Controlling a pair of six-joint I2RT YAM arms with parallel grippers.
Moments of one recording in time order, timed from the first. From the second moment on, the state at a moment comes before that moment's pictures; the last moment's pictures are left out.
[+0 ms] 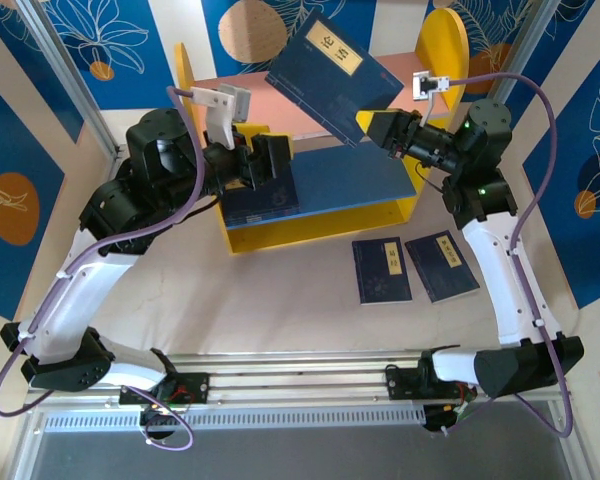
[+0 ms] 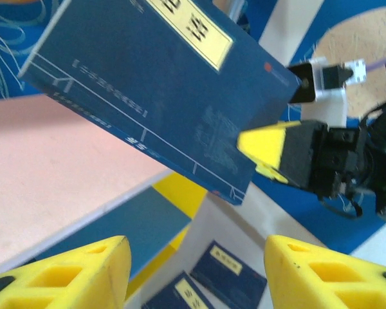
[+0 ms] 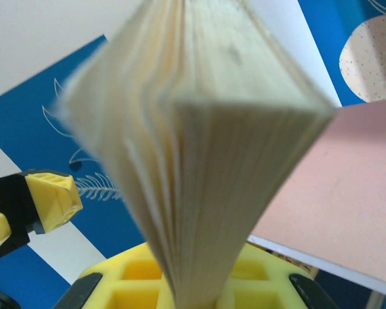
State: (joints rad) left arm -0.81 1.38 1.99 -0.75 0.03 -0.33; right arm 0.17 1.28 1.50 -0.11 -0.88 0.63
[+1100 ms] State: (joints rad) left arm -0.61 1.40 2.05 -1.06 0.38 -0.30; right arm 0.14 1.18 1.44 -0.35 -1.16 0.31
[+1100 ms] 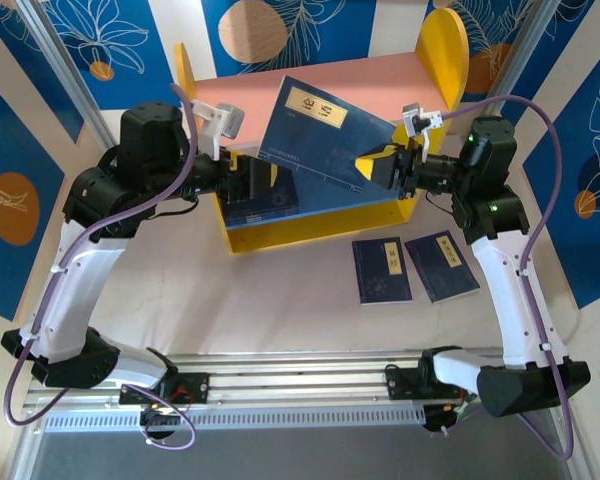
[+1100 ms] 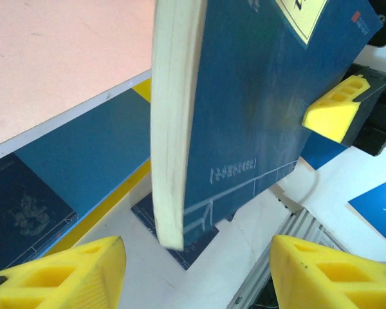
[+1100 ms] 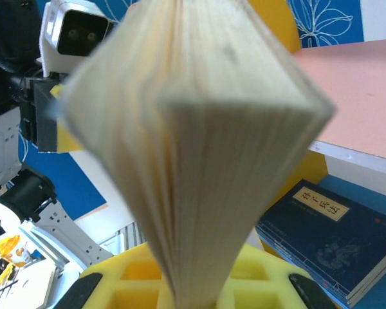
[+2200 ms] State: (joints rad) left arm -0.57 1.36 1.96 -0.94 0.61 -0.36; right arm 0.22 1.24 1.52 -0.60 -1.21 0.11
